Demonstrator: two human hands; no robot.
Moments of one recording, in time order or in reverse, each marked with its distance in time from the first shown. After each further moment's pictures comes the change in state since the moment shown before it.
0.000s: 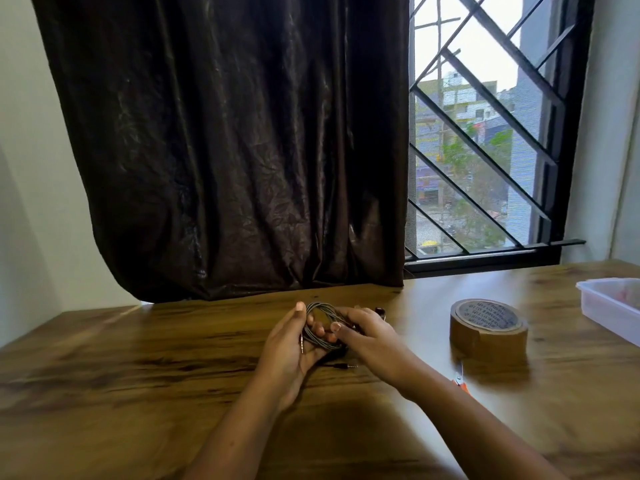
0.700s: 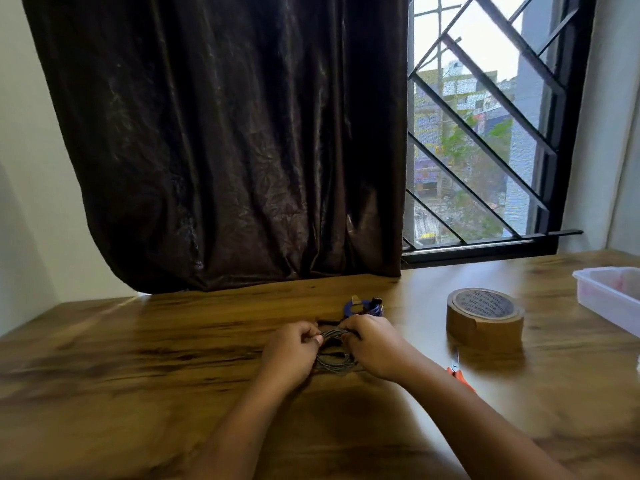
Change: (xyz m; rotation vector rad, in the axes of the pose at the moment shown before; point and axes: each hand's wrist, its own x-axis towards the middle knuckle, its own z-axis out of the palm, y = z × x) left_hand 0.007 -0.016 -0.012 1.160 0.065 0.064; right_hand 0.006 0.013 0.002 -0.500 -0.060 0.053
